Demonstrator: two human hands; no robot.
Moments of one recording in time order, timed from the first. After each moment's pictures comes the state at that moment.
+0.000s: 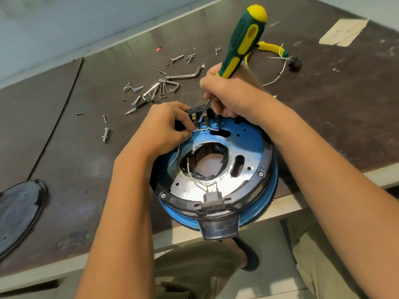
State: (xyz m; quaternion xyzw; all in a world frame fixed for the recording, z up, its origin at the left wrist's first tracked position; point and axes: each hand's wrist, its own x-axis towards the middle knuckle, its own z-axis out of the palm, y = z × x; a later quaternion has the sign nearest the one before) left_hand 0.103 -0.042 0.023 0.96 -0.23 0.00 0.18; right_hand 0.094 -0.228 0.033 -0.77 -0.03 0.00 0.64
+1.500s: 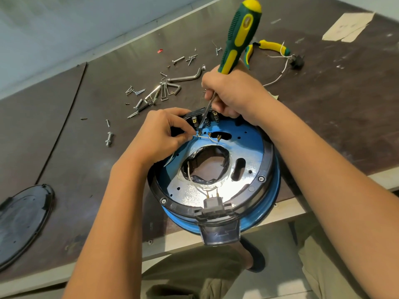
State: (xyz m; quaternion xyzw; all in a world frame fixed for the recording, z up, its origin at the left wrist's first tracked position) left_hand 0.100 -0.036 0.022 0.95 -0.25 0.00 0.19; right_hand 0.111 -0.229 0.025 -0.74 0.01 -0.01 0.67
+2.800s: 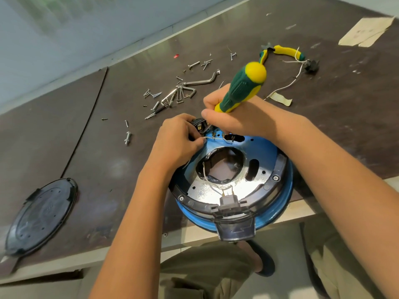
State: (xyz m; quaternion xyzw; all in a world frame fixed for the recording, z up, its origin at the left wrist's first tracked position) left_hand 0.088 -0.038 0.011 0.97 -0.15 0.03 0.18; right_hand 0.088 -0.226 0.022 -0.82 -0.29 -0.02 0.50
